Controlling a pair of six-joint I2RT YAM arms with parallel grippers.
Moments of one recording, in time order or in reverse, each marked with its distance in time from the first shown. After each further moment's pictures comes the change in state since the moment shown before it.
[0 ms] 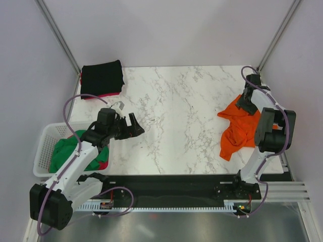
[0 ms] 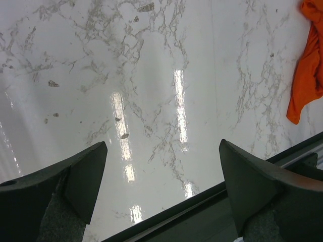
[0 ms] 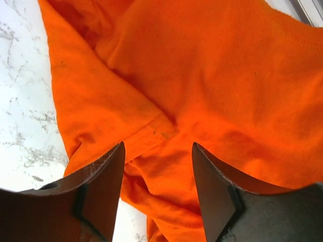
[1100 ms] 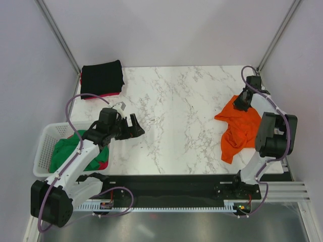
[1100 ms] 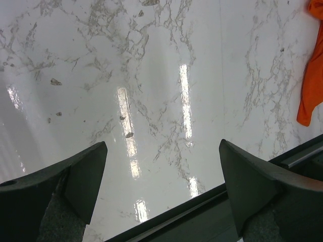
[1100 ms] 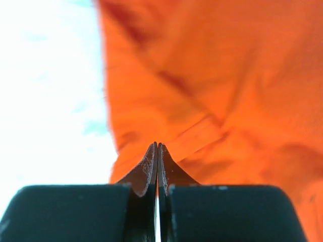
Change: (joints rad) left arm -0.006 0.031 0.000 -0.001 -0.006 0.021; right arm -0.009 -0.023 -0.105 0.156 -0.249 0.045
